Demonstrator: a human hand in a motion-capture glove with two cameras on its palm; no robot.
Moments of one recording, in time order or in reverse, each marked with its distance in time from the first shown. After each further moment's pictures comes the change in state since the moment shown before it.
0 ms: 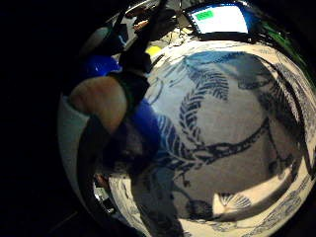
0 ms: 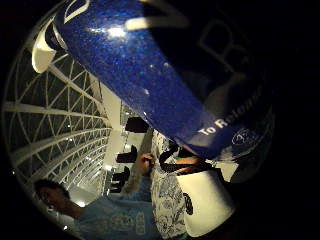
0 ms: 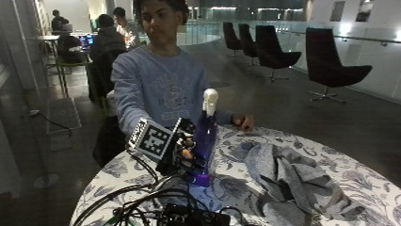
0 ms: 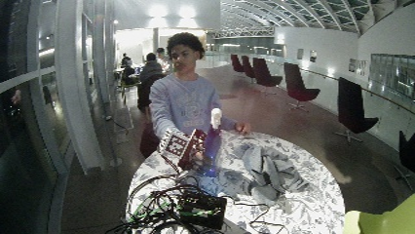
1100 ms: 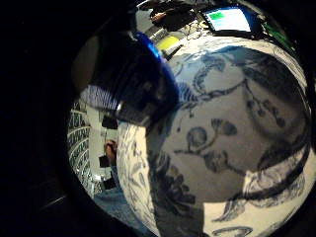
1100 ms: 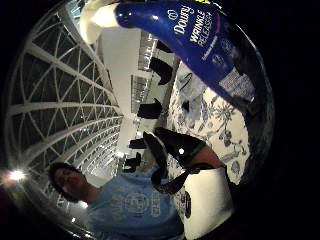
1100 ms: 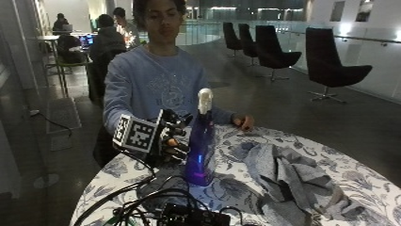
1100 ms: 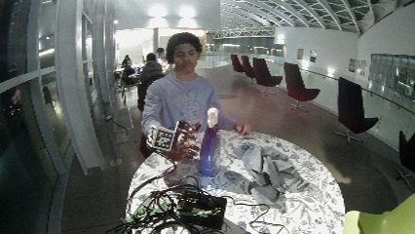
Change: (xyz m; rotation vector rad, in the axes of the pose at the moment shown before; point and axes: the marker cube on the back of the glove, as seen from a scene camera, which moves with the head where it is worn) arm -0.008 0.039 -0.038 -0.112 -0.129 -0.018
